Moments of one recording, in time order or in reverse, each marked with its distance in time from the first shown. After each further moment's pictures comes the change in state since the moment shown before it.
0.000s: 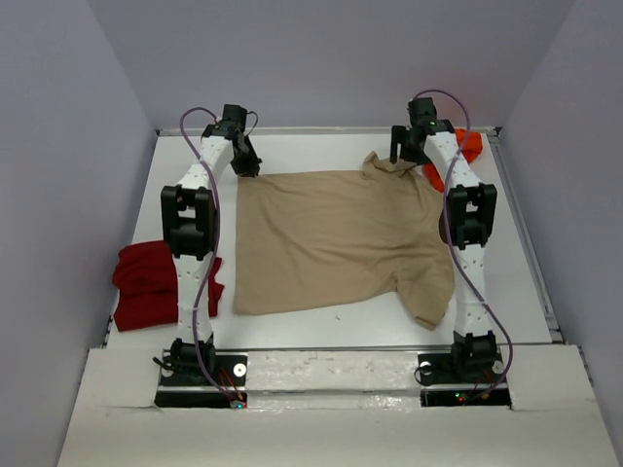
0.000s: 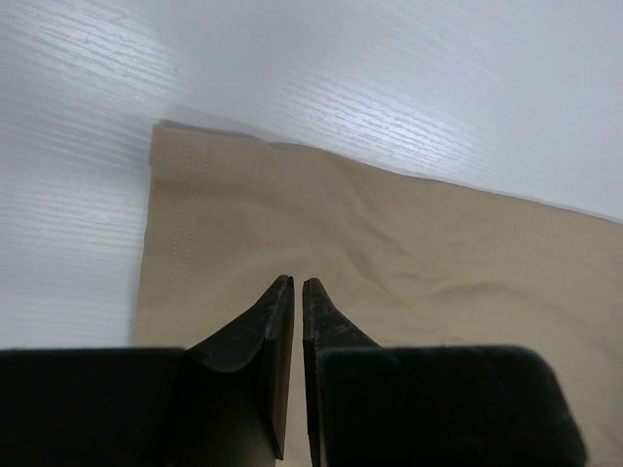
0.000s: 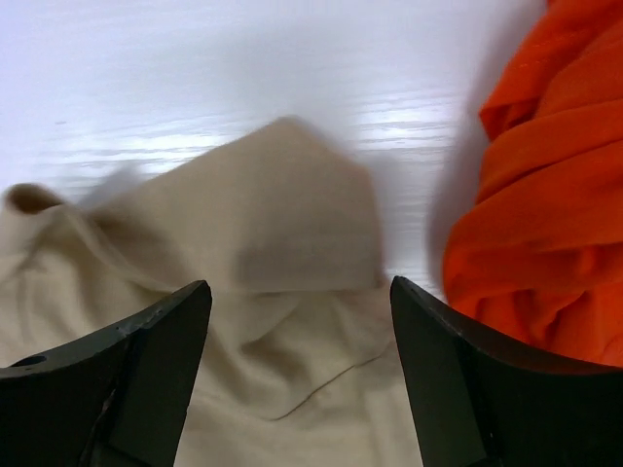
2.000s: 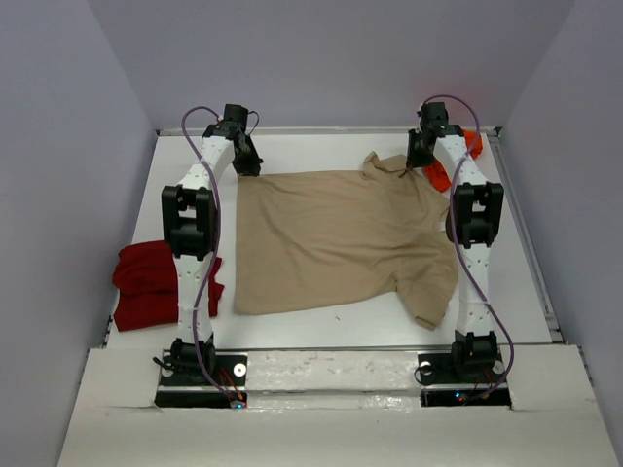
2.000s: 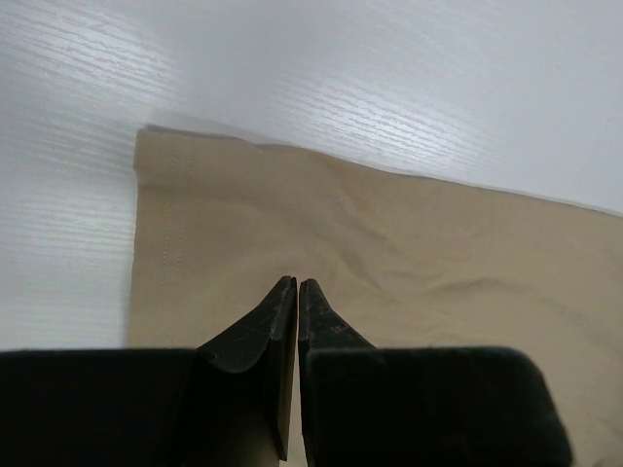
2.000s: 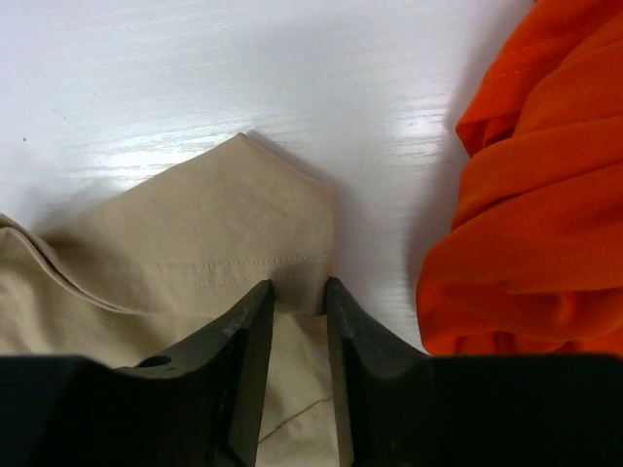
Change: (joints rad) left arm -0.007 -0.002 -0.004 0.018 0.003 0.021; right arm -0.032 -0.012 -0.068 0.078 -0.069 -0.006
